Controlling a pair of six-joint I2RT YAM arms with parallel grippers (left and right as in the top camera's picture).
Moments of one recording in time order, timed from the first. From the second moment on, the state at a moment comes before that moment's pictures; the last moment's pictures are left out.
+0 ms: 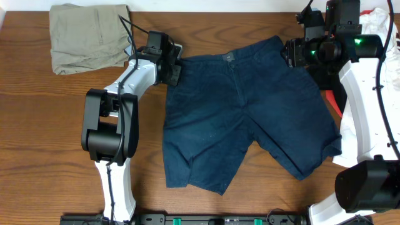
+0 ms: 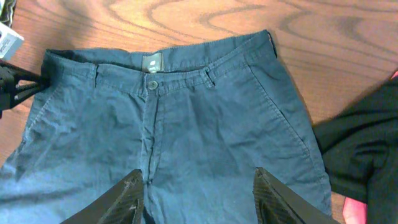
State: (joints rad) left arm -0.18 2.18 1.53 -0.50 0.16 0.09; right arm 0.03 1.76 1.72 -0.94 -0.25 -0.07
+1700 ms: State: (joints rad) left arm 0.25 1.48 1.56 -1.03 -0.09 -0.17; right arm 0.38 2.15 1.69 -1.07 -0.06 0.16
